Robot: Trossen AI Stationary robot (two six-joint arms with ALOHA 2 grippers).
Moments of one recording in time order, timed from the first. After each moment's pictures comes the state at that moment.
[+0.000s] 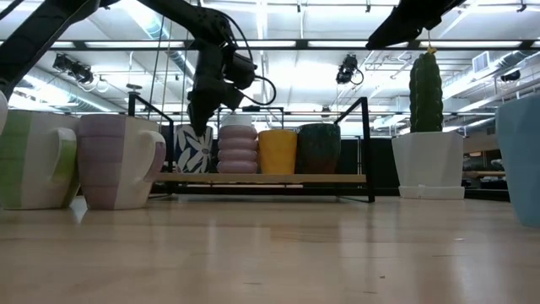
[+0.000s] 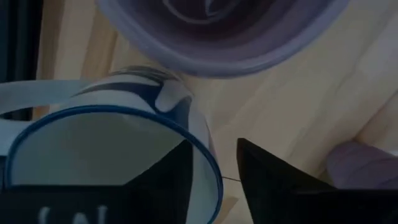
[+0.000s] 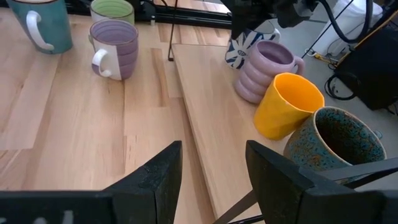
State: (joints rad) left arm 0.65 2.01 1.83 -1.47 0.02 0.25; right arm 0.15 0.95 0.85 -0.46 0.42 0.01
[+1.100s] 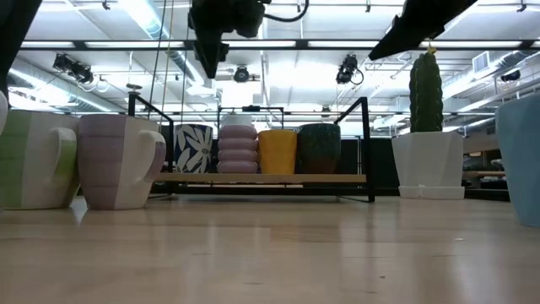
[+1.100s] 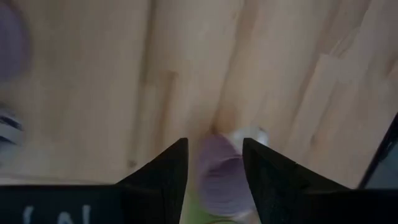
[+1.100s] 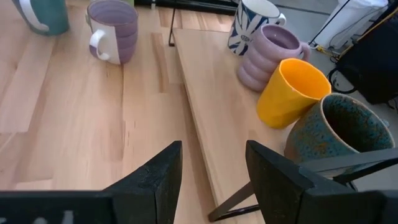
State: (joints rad) left arm 0.16 1.85 1.88 -1.49 0.13 -0.09; right arm 0.15 0.95 0.82 -0.47 0.42 0.00
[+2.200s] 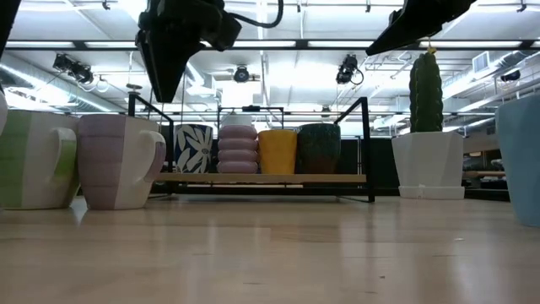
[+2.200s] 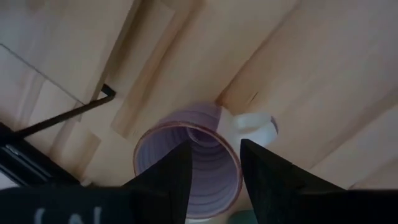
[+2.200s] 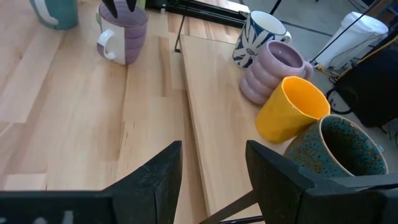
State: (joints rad) left arm -0.20 1.85 1.63 -1.44 -0.18 -0.83; right arm 0.15 0.95 0.82 -0.44 0.40 -0.11
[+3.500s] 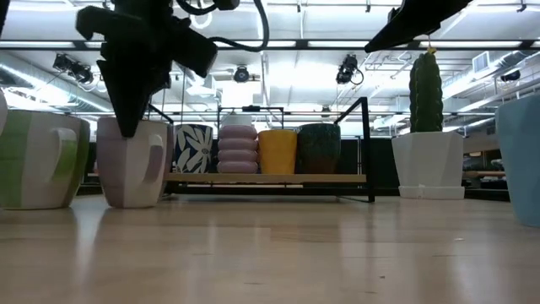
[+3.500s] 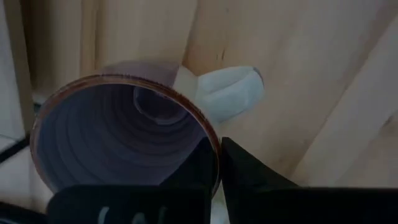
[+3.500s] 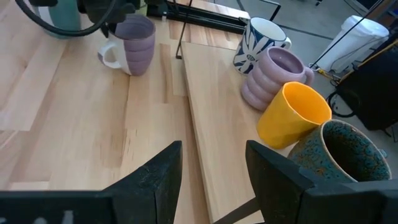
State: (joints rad) left arm -0.25 1.77 1.35 -1.21 -0.08 -0.52; right arm 0.15 0.95 0.82 -0.41 0.39 -0.10
